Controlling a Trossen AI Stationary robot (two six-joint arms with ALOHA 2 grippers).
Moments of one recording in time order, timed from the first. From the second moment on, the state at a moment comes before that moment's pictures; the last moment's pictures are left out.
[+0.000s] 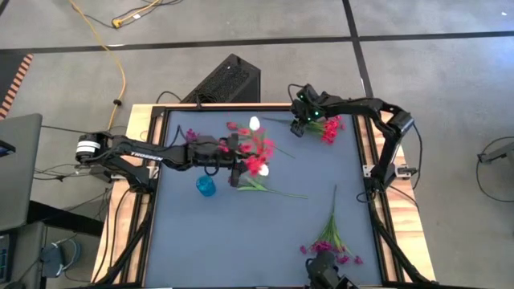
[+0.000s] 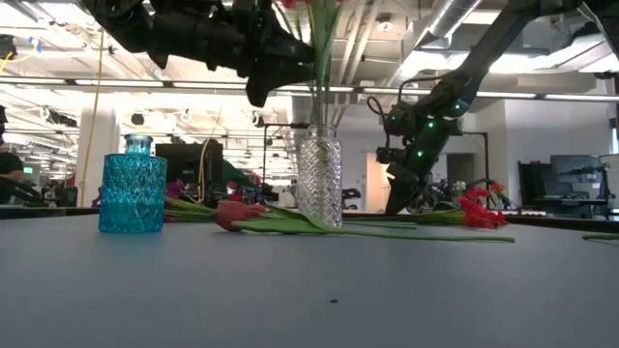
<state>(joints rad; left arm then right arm) 0.12 1.42 0.71 0.60 0.07 -0.22 -0.81 1.84 1.07 -0.24 -0.15 -0.30</state>
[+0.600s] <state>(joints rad) 0.25 1.37 0.82 0.12 0.34 -0.11 -0.82 1.84 1.07 -0.26 -0.12 -0.34</state>
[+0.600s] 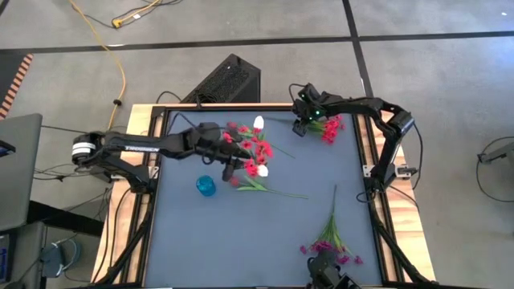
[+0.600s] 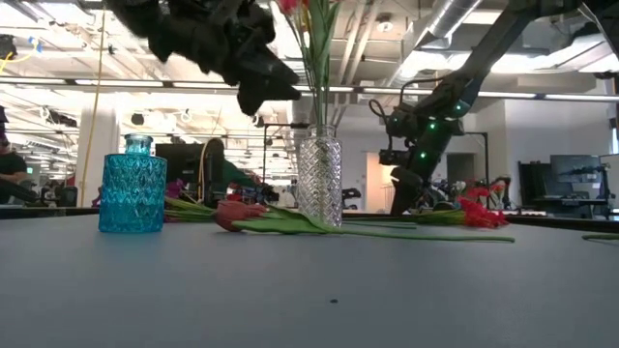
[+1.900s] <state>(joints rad) 0.22 0.75 1.01 -0.51 0.08 -0.43 -0.24 1.05 1.06 -0.34 0.29 -0.82</state>
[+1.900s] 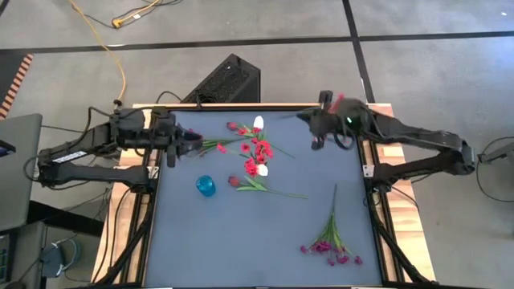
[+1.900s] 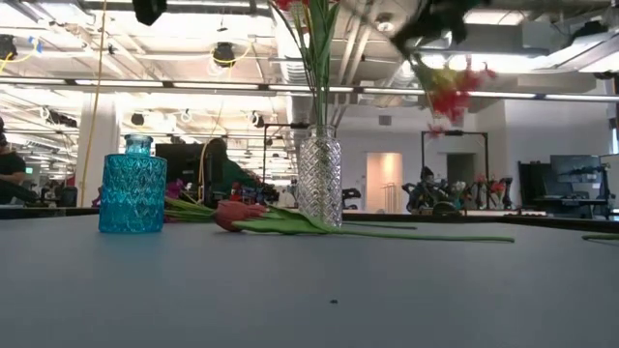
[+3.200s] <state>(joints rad) -0.46 1.13 0.55 0.27 -0.16 -0.72 0.71 1.54 1.06 -0.56 1.02 -0.55</state>
